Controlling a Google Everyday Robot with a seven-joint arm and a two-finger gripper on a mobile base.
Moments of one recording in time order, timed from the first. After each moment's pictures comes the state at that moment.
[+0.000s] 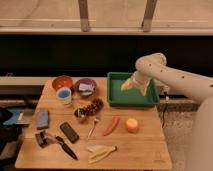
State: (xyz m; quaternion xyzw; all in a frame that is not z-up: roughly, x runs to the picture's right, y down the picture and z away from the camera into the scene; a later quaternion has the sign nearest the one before) arm 0.184 0.010 0.829 -0.18 0.14 0.78 0.58
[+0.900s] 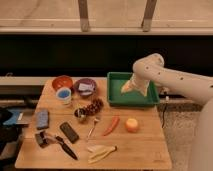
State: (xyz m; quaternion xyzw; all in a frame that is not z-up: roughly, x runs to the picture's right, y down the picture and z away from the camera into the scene) arm 0.182 0.026 0.811 -0.16 0.15 0.75 0.62
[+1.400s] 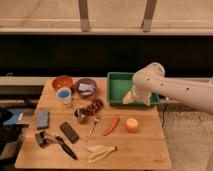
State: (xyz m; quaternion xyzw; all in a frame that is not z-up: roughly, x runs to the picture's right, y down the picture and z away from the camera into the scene) arm 0.189 0.088 0.786 -0.17 0.19 0.72 0.65
